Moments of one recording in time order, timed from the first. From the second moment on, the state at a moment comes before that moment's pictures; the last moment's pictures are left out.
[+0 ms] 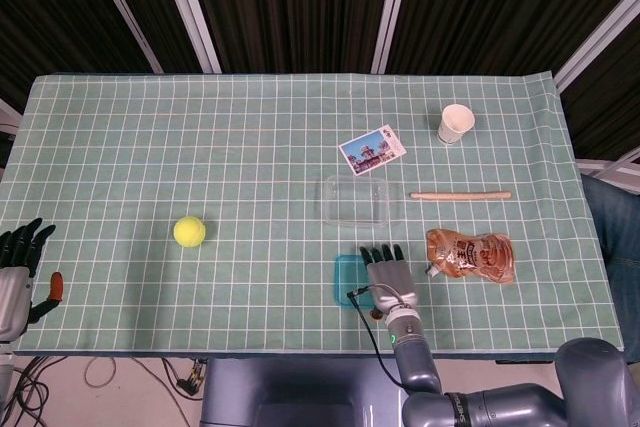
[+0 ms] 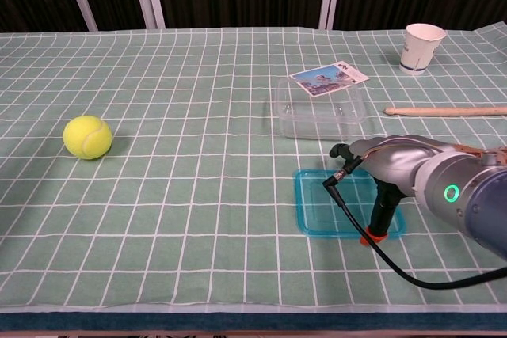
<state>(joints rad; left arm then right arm) -0.07 -1.13 -0.06 -1.73 1.41 1.48 0.12 0.77 -1.75 0.18 -1.88 -0.44 1.42 -1.06</state>
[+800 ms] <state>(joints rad) -0.07 -1.13 -0.06 -1.73 1.41 1.47 0.13 0.78 -1.77 0.19 -1.86 -0.42 1.42 -1.05</state>
